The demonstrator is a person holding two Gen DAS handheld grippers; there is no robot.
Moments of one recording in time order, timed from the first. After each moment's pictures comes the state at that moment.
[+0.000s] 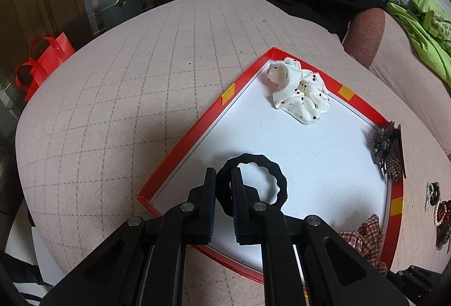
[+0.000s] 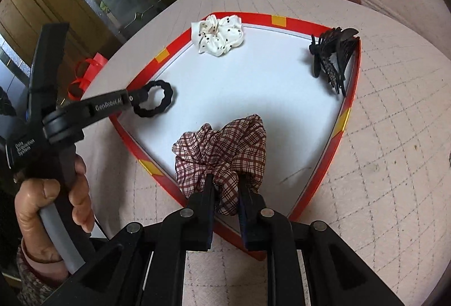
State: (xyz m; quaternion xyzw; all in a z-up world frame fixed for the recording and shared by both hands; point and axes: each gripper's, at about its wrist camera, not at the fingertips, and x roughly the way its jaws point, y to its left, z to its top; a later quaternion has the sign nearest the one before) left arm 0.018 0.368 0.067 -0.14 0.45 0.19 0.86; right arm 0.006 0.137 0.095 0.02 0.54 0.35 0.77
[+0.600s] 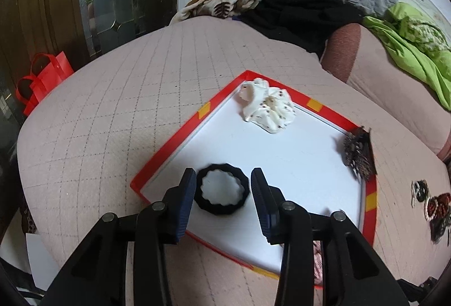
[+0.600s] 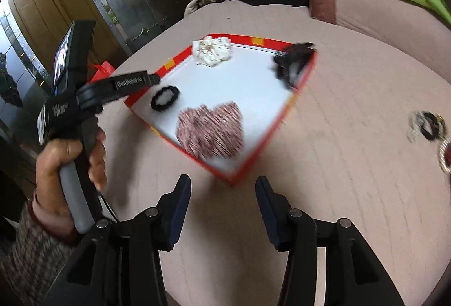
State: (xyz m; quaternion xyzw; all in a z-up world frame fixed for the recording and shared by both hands) left arm -0.012 0.332 0.092 -0.12 0.39 0.17 0.90; right arm -0.051 0.058 0.127 0.01 0.48 0.34 0.81
